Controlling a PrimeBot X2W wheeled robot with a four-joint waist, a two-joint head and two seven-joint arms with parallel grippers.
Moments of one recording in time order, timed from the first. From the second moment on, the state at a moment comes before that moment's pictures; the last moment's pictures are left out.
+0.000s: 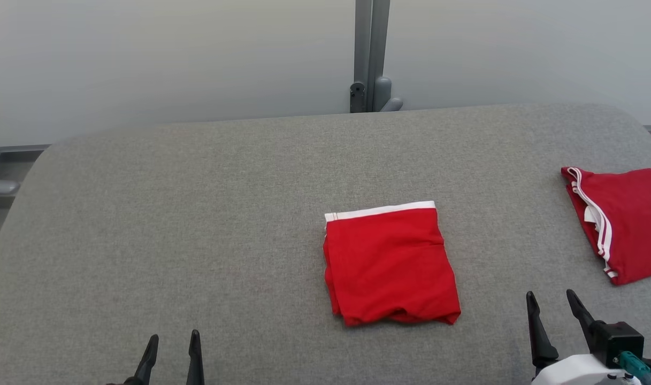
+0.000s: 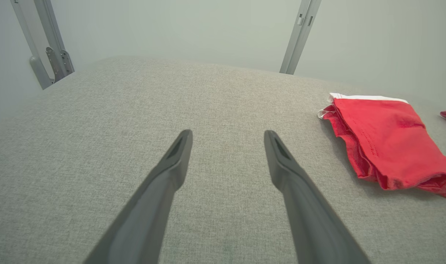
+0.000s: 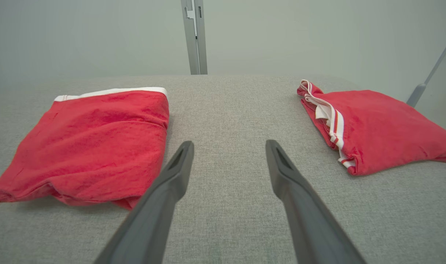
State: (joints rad) left arm 0.19 0.05 -0.06 0.20 -0.25 -0.08 -0.26; right arm 0.08 -0.07 -0.08 0.28 0.08 0.13 -0.26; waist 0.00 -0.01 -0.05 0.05
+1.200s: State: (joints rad) left arm 0.09 0.05 -0.13 0.20 -0.27 -0.08 -0.26; right arm -0.46 -0.07 0.15 0.76 0.57 0.13 0.28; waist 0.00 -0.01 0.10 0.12
